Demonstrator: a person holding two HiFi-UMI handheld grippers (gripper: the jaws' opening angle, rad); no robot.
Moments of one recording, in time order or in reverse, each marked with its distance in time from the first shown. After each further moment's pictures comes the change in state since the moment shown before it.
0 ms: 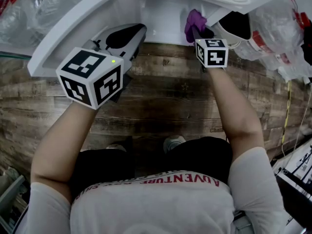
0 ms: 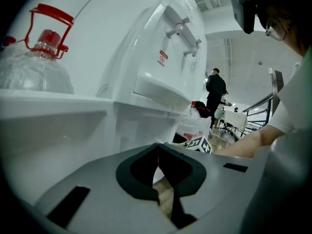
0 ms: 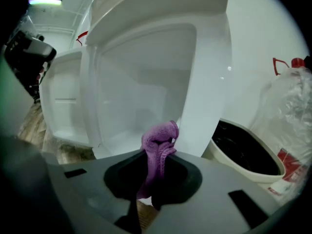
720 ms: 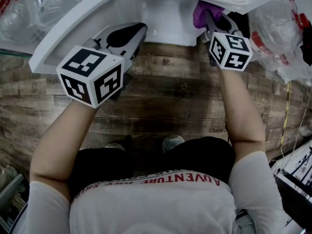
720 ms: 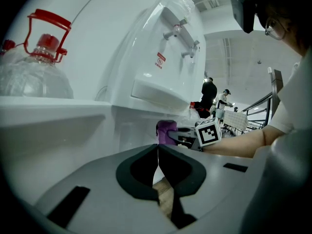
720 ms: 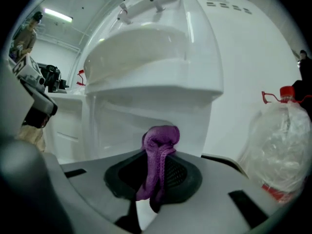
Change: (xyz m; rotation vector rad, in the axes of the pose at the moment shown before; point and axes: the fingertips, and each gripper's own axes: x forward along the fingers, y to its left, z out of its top) left arm -0.004 -0.004 0.004 0.013 -0.008 0.000; right arm -0.065 -0.019 0.104 0.026 -0.276 -0.030
